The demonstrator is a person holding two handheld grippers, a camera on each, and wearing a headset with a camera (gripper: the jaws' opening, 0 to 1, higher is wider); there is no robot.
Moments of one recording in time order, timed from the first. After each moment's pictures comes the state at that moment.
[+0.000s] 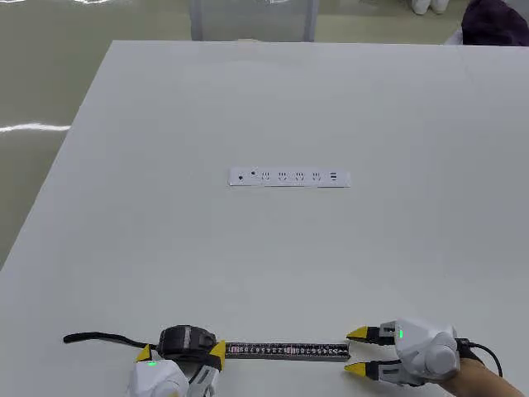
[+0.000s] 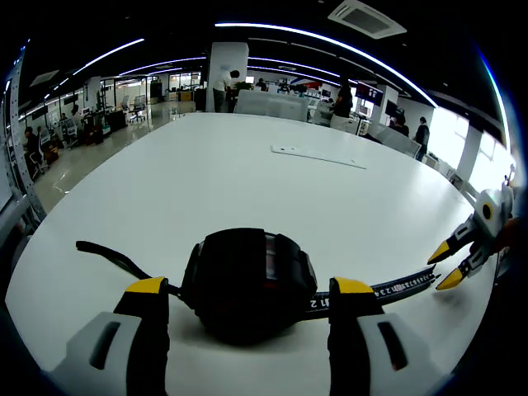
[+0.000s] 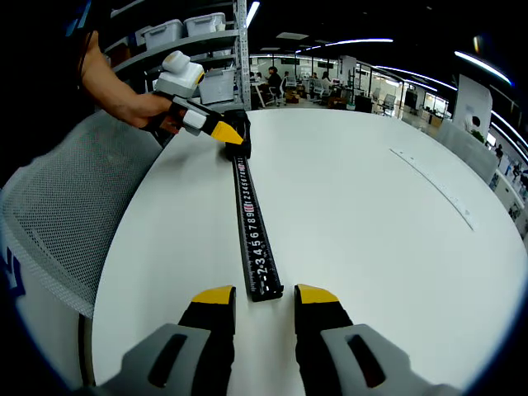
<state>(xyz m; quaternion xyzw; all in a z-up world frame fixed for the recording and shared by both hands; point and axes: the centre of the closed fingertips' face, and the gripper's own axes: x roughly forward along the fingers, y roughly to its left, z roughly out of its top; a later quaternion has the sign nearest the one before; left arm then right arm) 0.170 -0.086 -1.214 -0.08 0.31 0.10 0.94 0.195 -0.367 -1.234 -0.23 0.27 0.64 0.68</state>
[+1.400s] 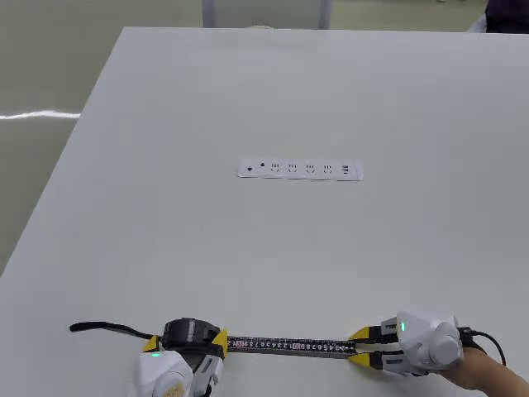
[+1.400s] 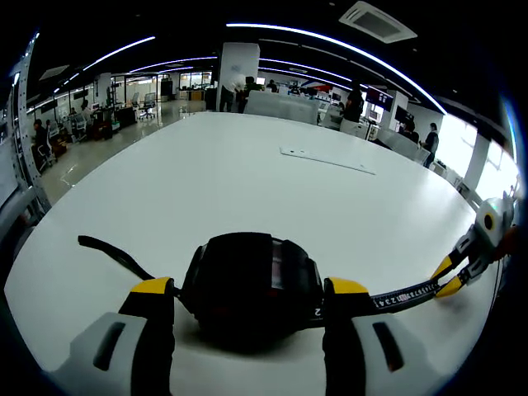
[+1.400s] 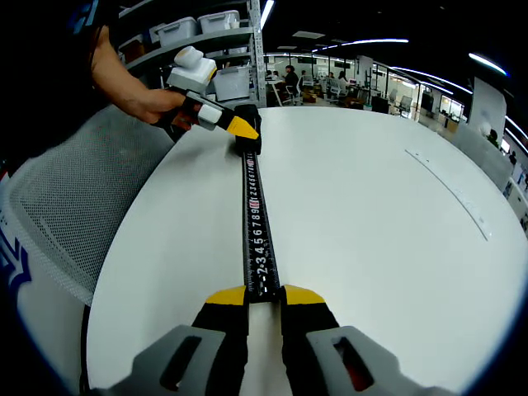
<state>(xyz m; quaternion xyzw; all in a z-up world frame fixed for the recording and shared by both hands) 0.176 -0.081 -1.218 -0.09 0.30 0.13 0.94 0.196 -0.364 -1.239 -0.24 0.27 0.67 0.65</state>
